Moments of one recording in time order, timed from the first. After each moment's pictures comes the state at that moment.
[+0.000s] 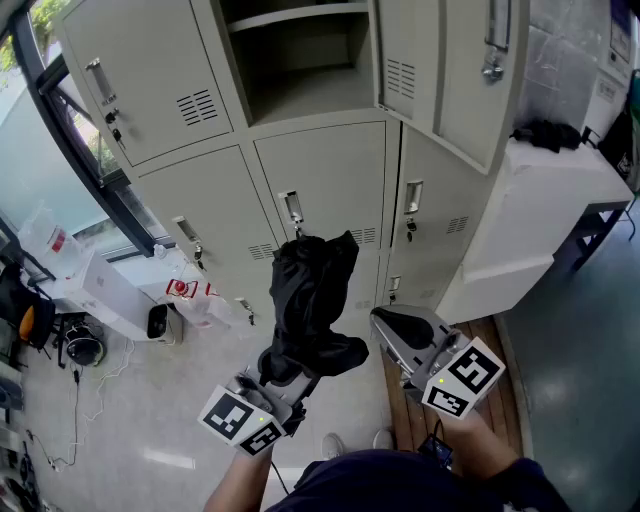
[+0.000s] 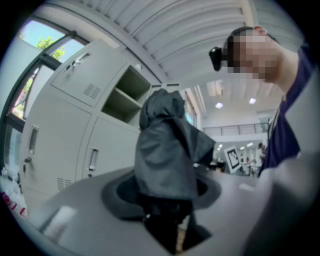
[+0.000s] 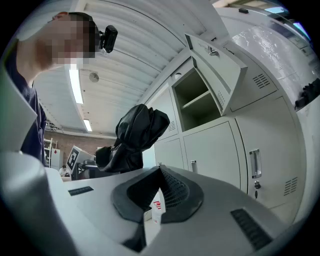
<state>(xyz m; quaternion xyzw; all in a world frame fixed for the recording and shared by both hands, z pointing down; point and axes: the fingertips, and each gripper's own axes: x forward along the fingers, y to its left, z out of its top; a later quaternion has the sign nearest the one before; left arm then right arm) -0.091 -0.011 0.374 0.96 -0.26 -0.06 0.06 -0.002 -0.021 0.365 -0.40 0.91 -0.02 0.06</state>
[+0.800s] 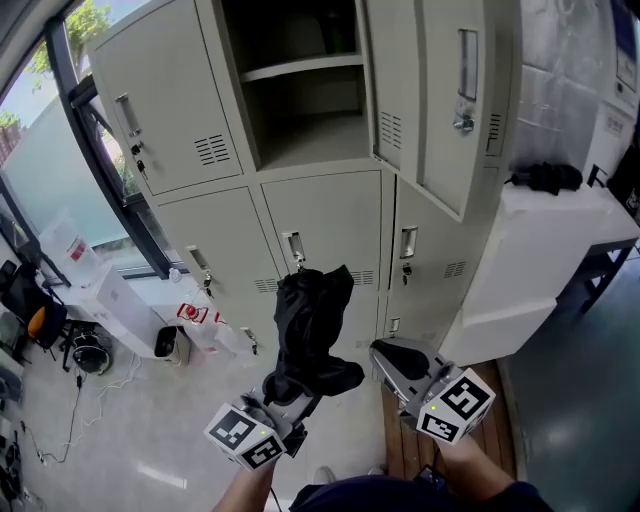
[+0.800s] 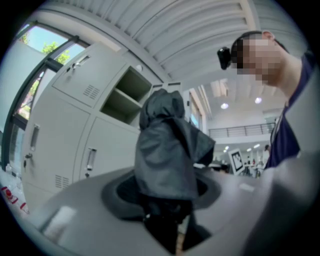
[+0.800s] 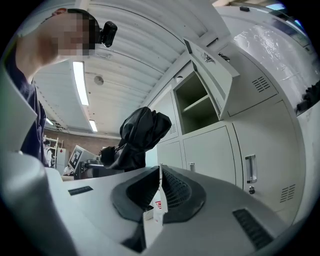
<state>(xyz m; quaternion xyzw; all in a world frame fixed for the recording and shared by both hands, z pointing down) -0.058 -0.005 0.372 0.95 -0.29 -0.07 0.07 0.033 -0.009 0.363 -0.38 0.92 -0.02 0.06</state>
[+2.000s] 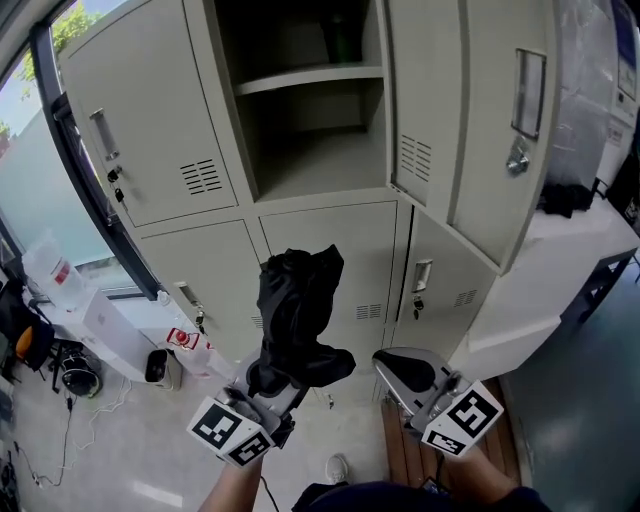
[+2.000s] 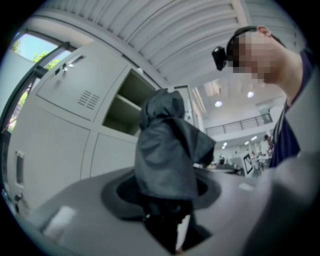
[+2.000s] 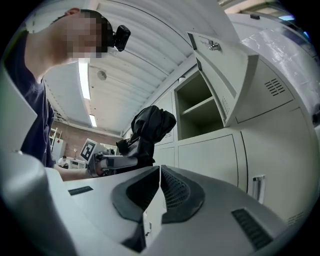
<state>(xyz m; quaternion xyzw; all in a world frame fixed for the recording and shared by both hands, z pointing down) -0.080 -0.120 0.326 0.96 -0.28 -0.08 0.00 0.020 -0.088 0.338 -0.39 0.92 0.05 0.05</state>
